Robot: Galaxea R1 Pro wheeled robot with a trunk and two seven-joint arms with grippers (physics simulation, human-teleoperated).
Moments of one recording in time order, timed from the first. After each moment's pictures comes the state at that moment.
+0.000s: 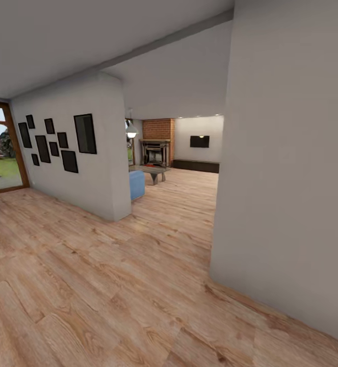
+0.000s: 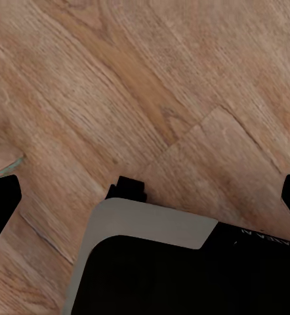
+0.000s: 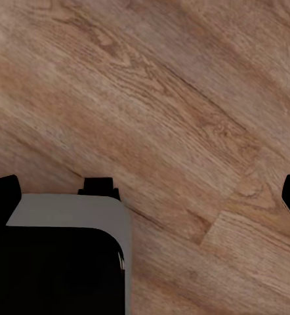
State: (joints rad) left arm -0.23 0.03 -0.10 0.00 0.39 0.00 0.04; right arm -0.15 -0.02 0.06 0.02 0.01 -0.14 -0.14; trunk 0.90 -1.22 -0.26
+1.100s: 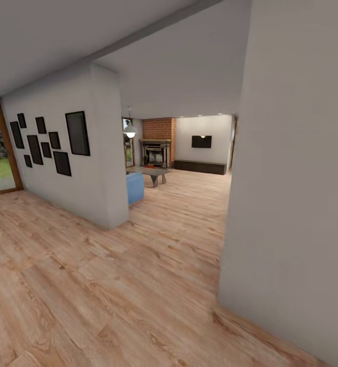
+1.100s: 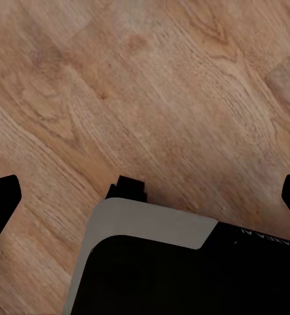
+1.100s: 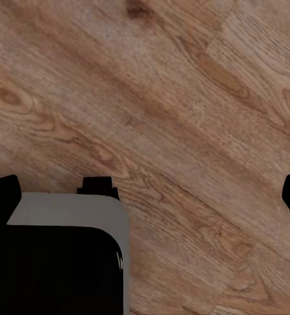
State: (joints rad) left arm -0.23 0.03 -0.10 0.00 0.39 0.00 0.04; right arm -0.15 -0.02 0.07 0.02 0.01 -0.14 -0.14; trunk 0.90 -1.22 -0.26
